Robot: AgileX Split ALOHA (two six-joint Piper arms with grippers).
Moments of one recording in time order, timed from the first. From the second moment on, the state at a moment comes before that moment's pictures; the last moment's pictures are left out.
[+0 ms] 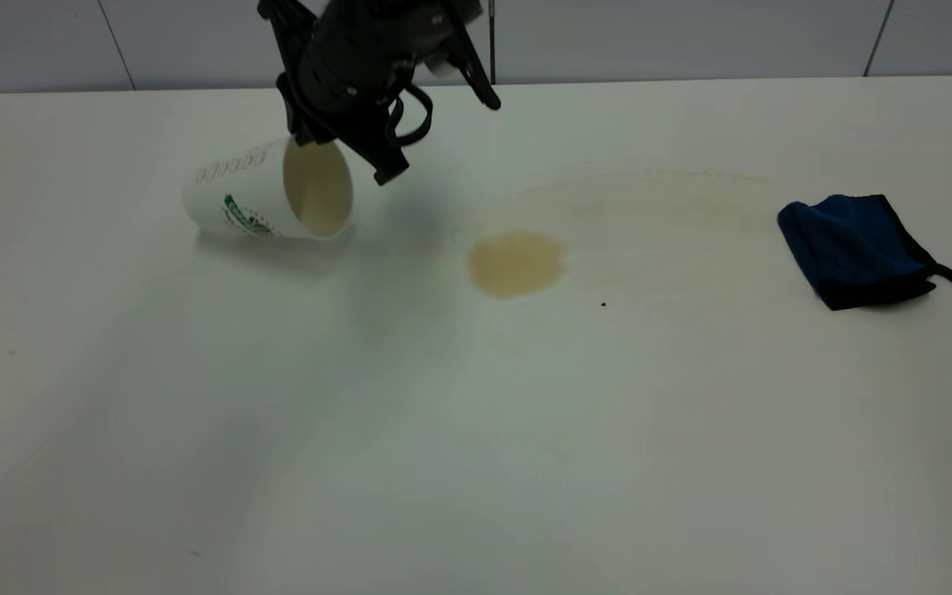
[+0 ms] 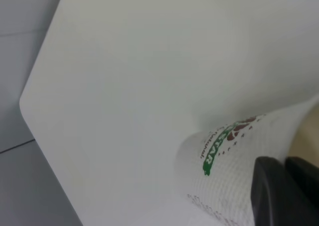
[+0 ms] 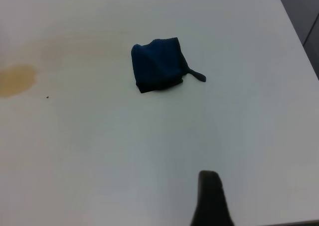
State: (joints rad) left arm -0.60 2.52 -1.90 0.87 0.90 -0.31; right arm -0.04 -0.02 -0.47 -0.08 1.11 0.13
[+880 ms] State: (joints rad) left arm -0.27 2.25 -1.90 -0.18 0.83 0.53; right arm -0.04 -0.02 -0.47 -0.08 1.11 0.13
